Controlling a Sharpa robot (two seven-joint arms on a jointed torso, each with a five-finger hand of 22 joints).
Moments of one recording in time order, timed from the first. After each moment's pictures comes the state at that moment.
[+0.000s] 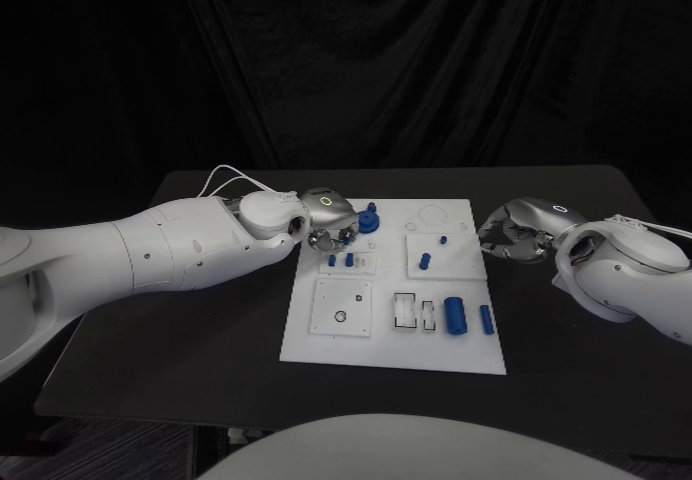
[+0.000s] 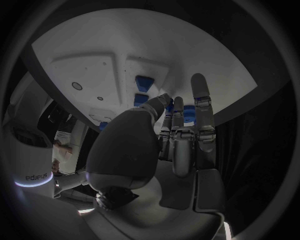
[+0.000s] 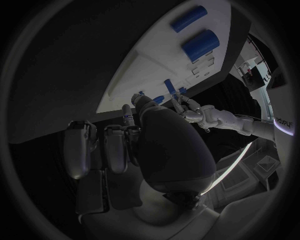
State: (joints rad) left arm 1.23 -0.61 -0.21 1.19 -1.90 -0.22 0.10; left_hand 1.40 -0.09 0.36 0.03 0.21 1.01 0.05 0.07 0.42 1.15 0.00 0.12 0.28 1.46 -0.09 1.57 1.31 0.18 1.47 0.02 0.25 0.06; right arm 1.28 -0.92 -0.25 1.51 -1.44 -0.35 -0.18; right_hand 1.49 -0.09 0.23 0.23 0.36 0.88 0.13 0.21 0.14 1.46 0.03 1.48 1.31 1.47 -0.04 1.50 1.31 0.02 1.47 0.07 1.43 1.31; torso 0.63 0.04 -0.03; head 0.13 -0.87
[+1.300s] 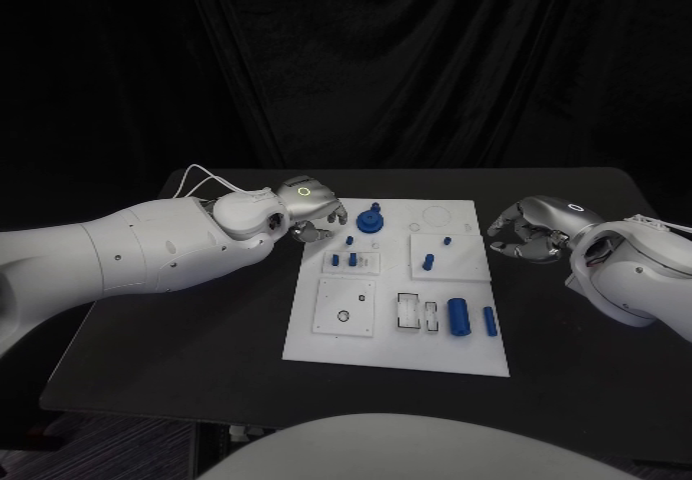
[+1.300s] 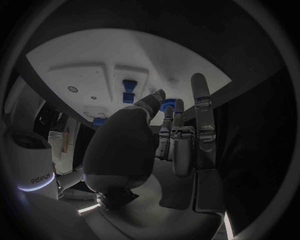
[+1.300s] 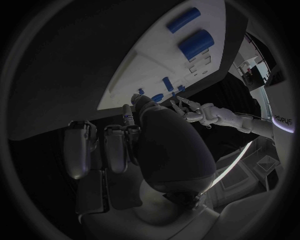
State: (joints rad) left arm 1.23 -0.74 -0.21 1.26 -1.90 -0.40 0.04; left_hand 1.36 -0.14 0.35 0.04 0.14 0.90 0.01 0.08 0.38 1.09 0.02 0.09 0.28 1.47 -0.08 1.57 1.31 0.18 1.47 0.03 0.27 0.07; right arm 1.30 -0.96 -0.25 1.56 -1.44 -0.35 -0.19; right_hand 1.49 -0.09 0.24 0.23 0.36 0.89 0.13 0.21 0.14 1.45 0.04 1.45 1.31 1.47 -0.04 1.49 1.31 0.02 1.47 0.07 1.42 1.31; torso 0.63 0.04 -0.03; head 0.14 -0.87
